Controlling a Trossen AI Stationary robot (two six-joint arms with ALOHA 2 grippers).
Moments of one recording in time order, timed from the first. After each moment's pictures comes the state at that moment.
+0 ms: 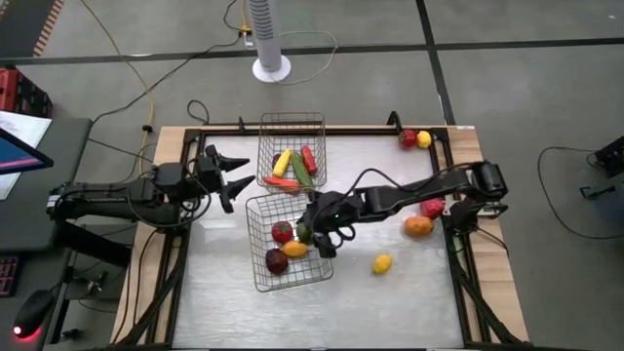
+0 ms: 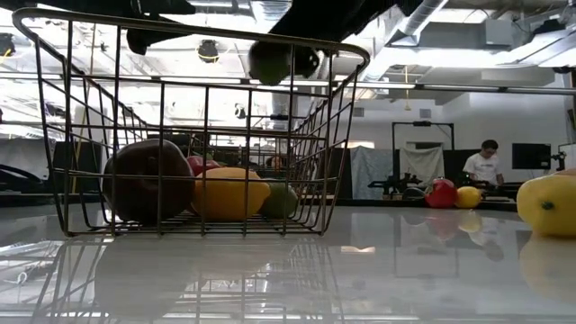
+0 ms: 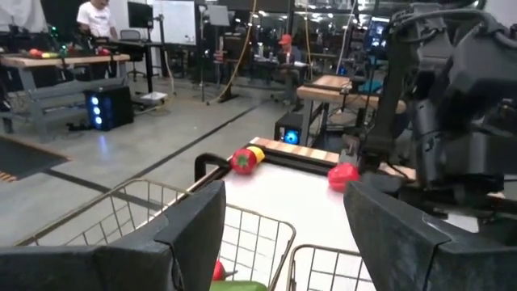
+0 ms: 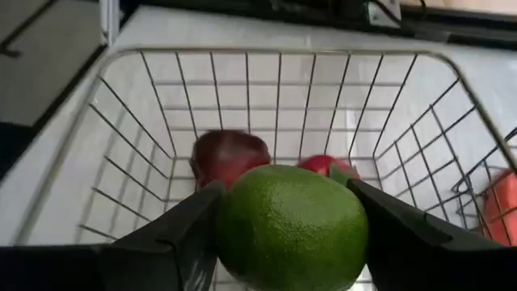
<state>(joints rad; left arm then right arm) 0.07 0.59 0.52 0.06 -0.31 -0.09 0.12 1.74 1.28 -0.12 -0.06 -0.05</state>
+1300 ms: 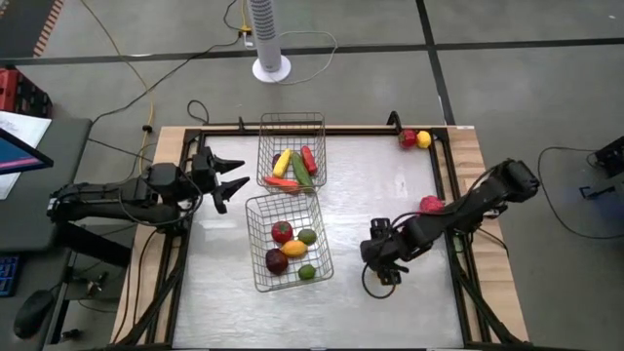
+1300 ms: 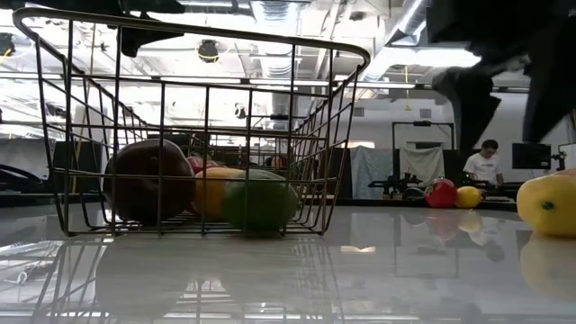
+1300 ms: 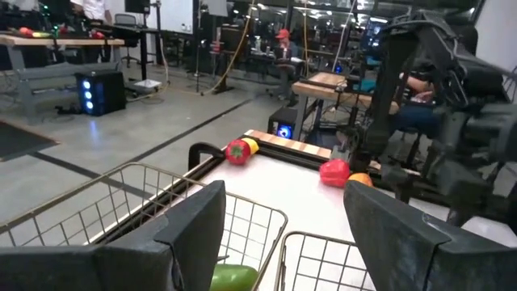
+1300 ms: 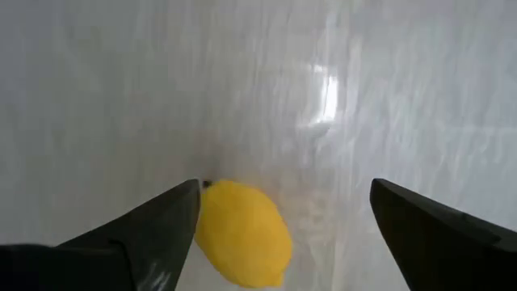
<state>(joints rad) 0.07 0.51 0.52 -0.04 -0.30 -0.15 0.44 1.50 1.01 -0.76 0.12 0.33</state>
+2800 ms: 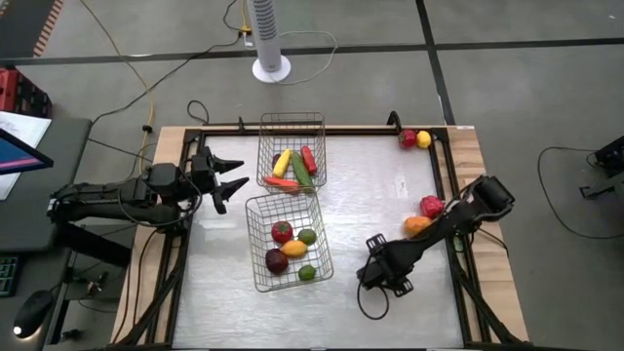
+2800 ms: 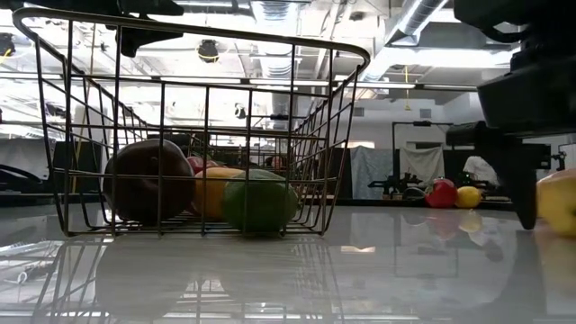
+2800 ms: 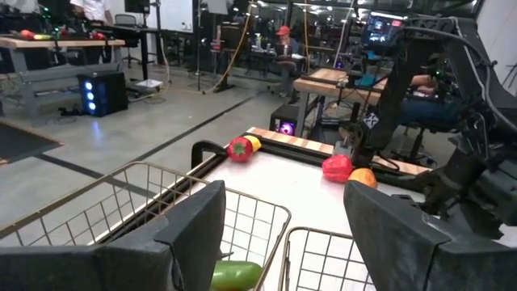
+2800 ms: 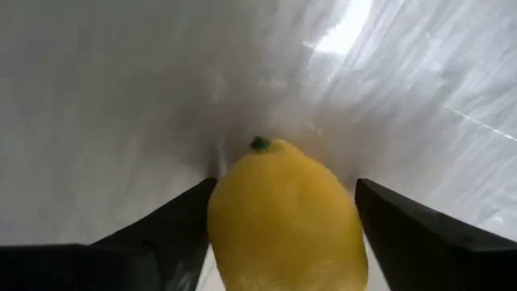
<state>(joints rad) 0.07 0.50 0.52 -0.06 -0.30 -0.13 0.52 1.79 1.05 -0.91 0.05 0.05</state>
